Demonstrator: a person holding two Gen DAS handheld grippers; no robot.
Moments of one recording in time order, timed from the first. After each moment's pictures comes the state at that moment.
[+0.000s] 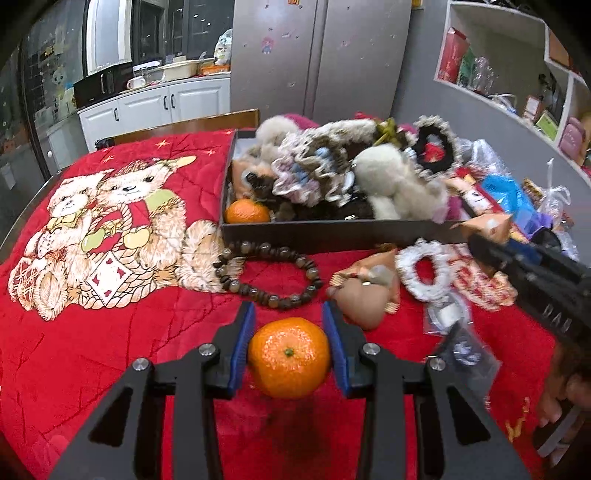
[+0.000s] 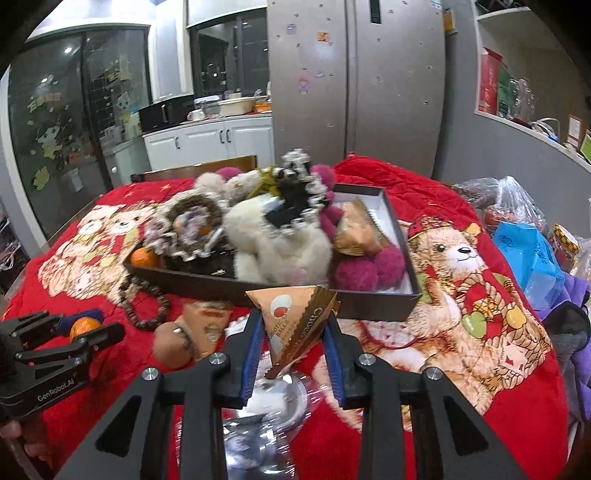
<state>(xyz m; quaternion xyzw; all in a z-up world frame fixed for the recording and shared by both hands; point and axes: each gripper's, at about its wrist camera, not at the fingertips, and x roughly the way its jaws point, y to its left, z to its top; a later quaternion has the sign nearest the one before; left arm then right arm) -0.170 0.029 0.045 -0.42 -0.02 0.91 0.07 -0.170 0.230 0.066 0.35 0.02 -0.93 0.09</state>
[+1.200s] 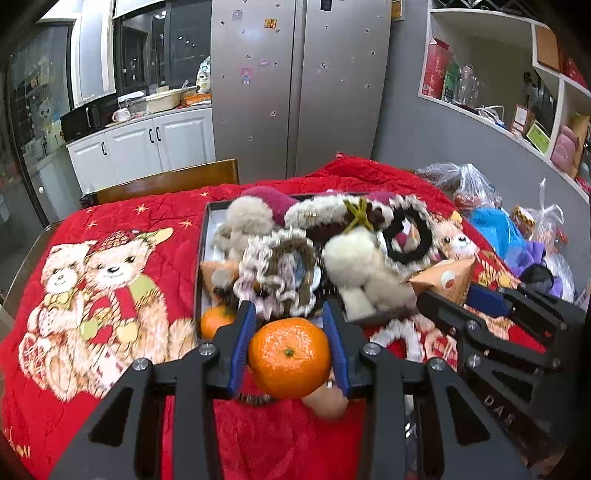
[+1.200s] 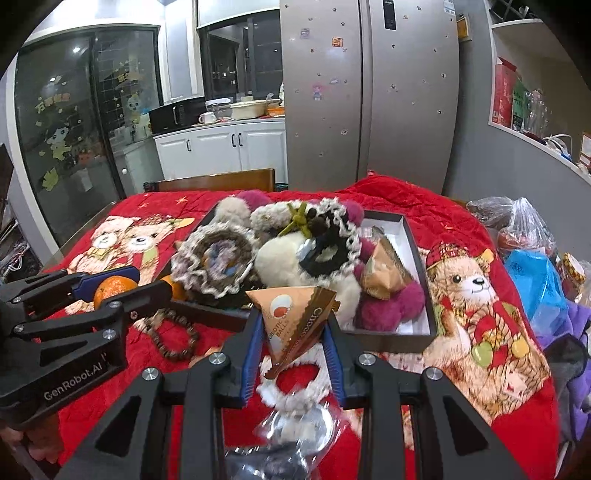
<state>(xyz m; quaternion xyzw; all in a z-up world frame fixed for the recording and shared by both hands) -0.233 0.059 0.106 -0.38 0.00 0.92 0.09 -0.191 0.210 0.098 0.35 0.02 -0.93 0.10</state>
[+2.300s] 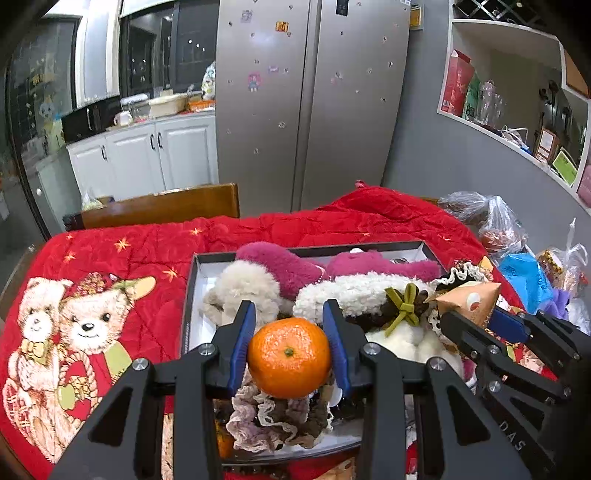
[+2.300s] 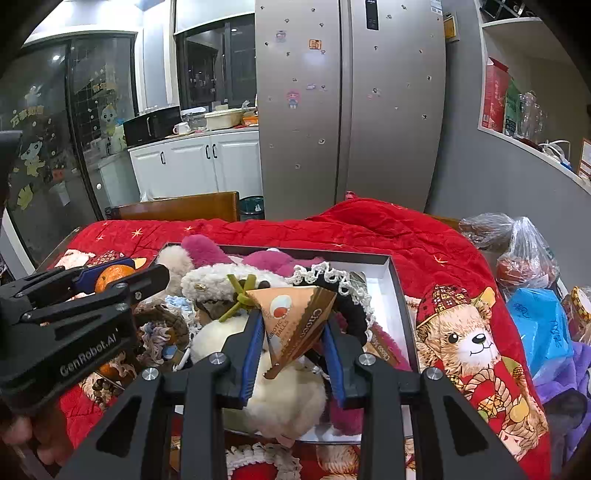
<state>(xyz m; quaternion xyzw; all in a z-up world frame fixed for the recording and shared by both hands) -0.335 0.060 0.098 -0.37 -0.01 0.93 0.08 -0.279 0.222 0.100 0.34 0.02 -0.94 0.06</state>
